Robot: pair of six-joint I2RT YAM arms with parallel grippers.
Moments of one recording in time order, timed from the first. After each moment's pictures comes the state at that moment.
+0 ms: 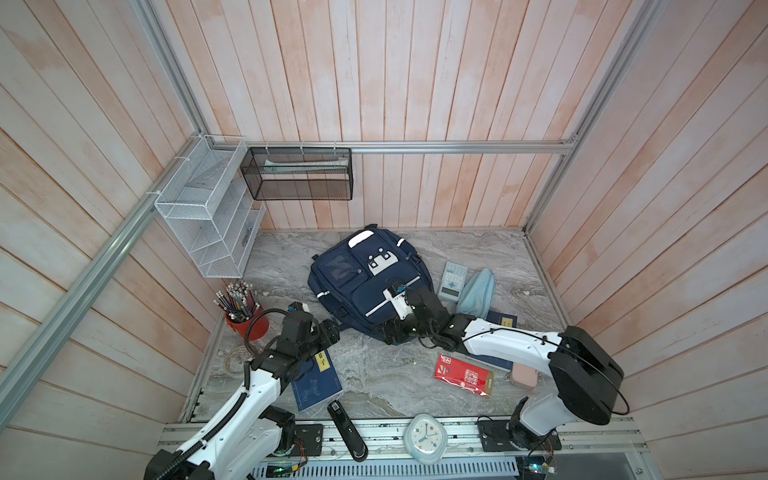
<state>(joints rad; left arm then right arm) -0.32 0.85 0.41 -0.35 0.05 -0.81 0.92 1.60 0.90 0.04 -0.23 0.40</state>
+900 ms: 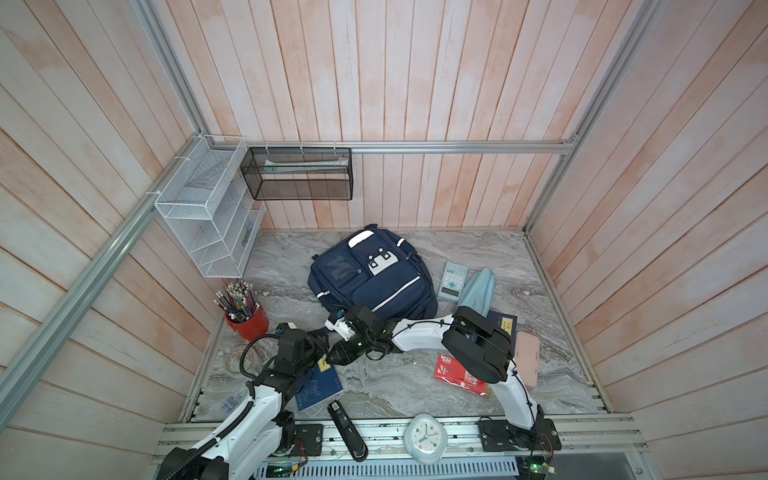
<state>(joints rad) -0.24 0.86 0.16 0.00 0.08 -1.03 1.07 2.20 1.37 0.06 -0.56 0.53</state>
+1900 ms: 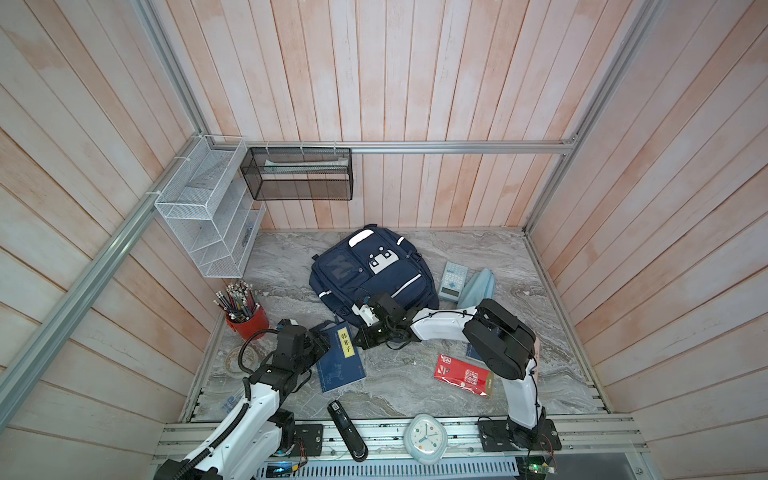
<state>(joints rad) -0.25 0.82 0.26 -0.23 0.05 -0.92 0.95 2.06 1.22 -0.03 -0.45 0.57</state>
